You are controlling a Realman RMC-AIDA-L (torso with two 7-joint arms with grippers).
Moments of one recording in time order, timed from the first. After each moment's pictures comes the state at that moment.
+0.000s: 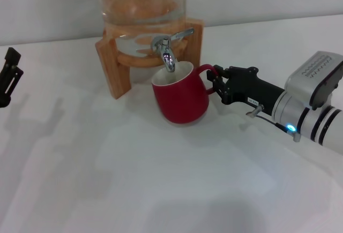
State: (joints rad) left arm -0.31 -2.08 1.76 0.28 -0.07 1.37 -0.43; right arm 0.57 2.02 -2.26 -0.22 0.28 -0.95 0.54
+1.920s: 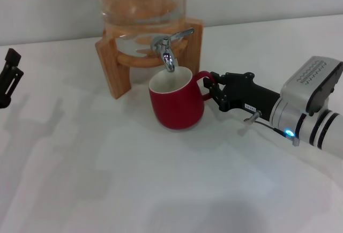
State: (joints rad) left arm -0.31 -2.09 1.76 0.28 -0.07 1.37 -0.43; right arm 0.57 2.02 -2.26 -0.22 0.23 -0.94 0.53
